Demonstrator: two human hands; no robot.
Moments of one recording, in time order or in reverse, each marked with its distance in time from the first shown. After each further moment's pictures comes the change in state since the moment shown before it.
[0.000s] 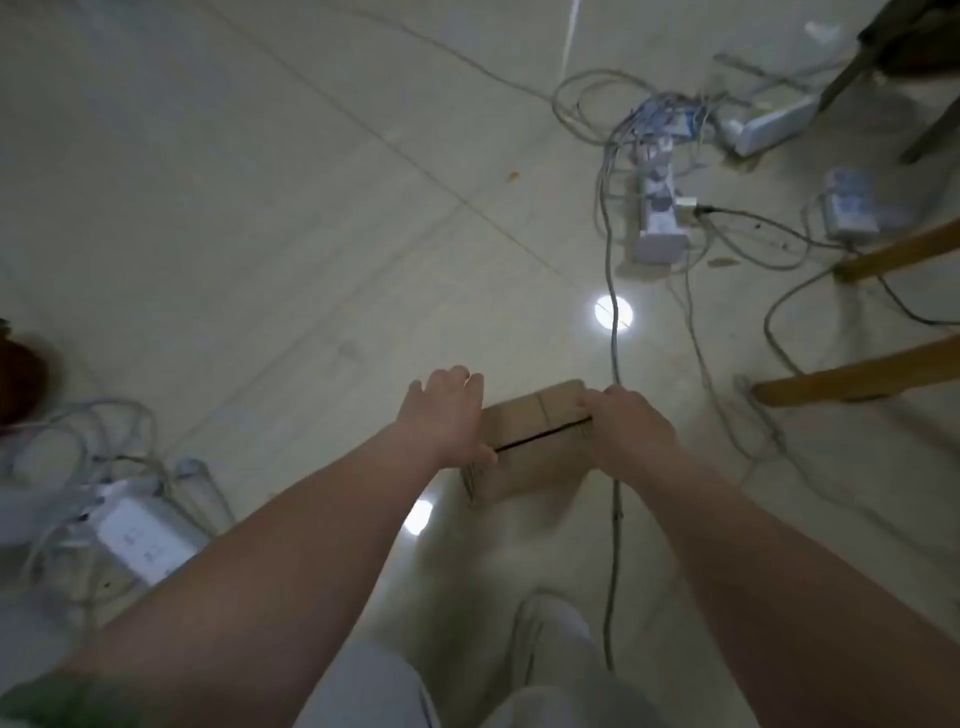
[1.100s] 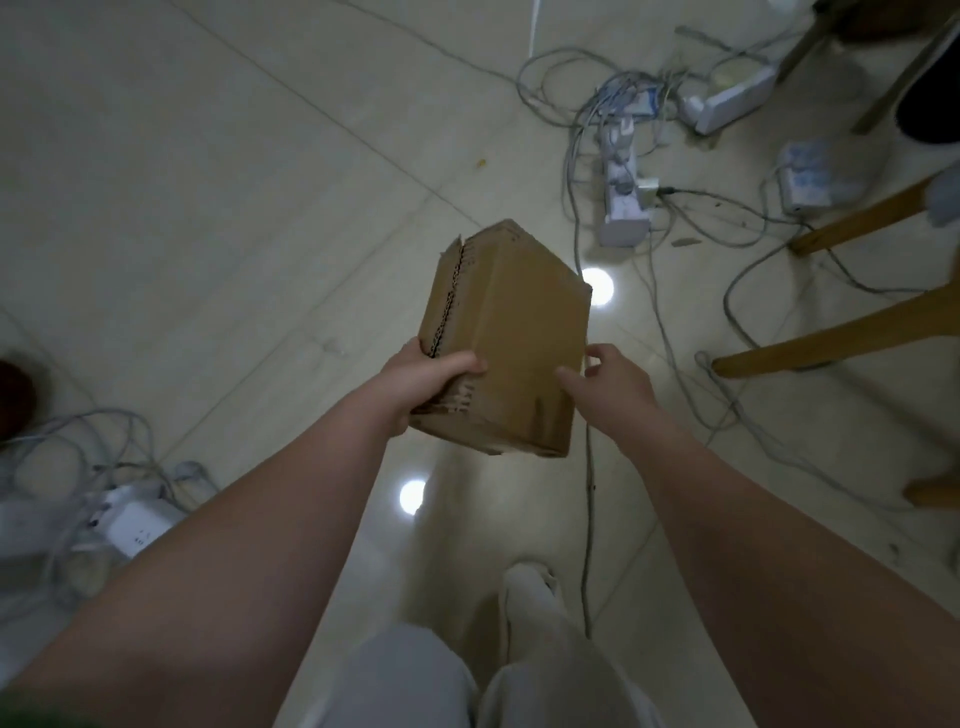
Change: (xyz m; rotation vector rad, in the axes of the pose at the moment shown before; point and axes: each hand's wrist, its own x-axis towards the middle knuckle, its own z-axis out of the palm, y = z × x) left_hand -0.026 0.011 -0.085 -1.329 -0.137 -0.435; right_hand -0.037 -0.006 -0.070 0.756 0.133 0.292
